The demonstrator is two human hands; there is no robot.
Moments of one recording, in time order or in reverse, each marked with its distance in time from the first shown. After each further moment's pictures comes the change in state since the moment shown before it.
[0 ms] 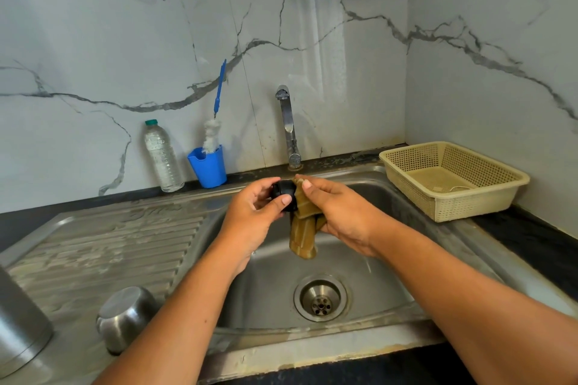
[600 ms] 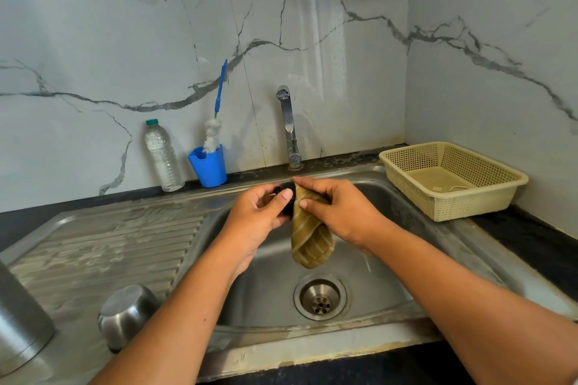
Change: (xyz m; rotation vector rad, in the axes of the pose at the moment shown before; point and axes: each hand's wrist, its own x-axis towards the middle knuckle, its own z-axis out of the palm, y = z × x) left_hand -0.003 0.005 0.004 -0.112 -0.054 -0.105; right_hand -0.003 0.000 -0.005 -0.357 0.106 -0.178
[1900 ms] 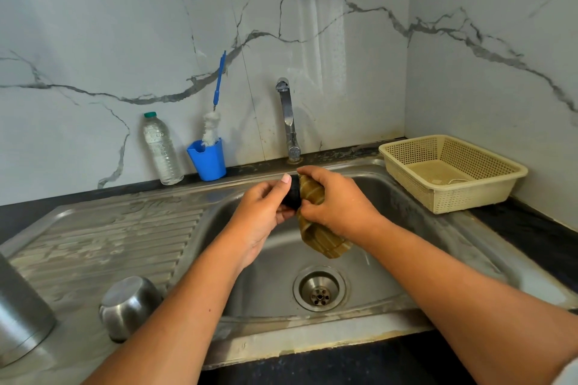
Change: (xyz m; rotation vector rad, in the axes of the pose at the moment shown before) left_hand 0.001 -0.003 0.006 -0.061 -0.011 -0.101; right_hand -0.001 -0.004 0.007 -0.371 0.057 -0.063
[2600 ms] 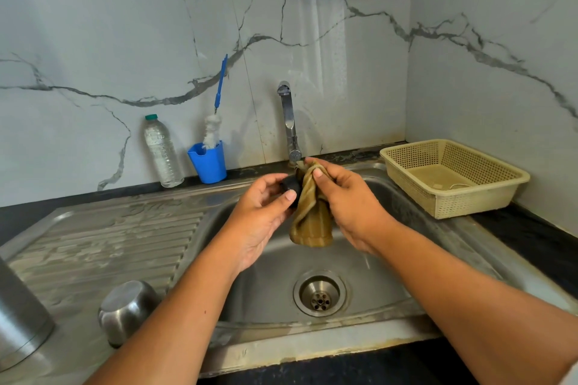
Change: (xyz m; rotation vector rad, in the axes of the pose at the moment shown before) left_hand 0.000 0.001 -0.006 -0.156 -0.086 0.071; right_hand 0.008 0.007 0.006 0.855 0.071 0.146
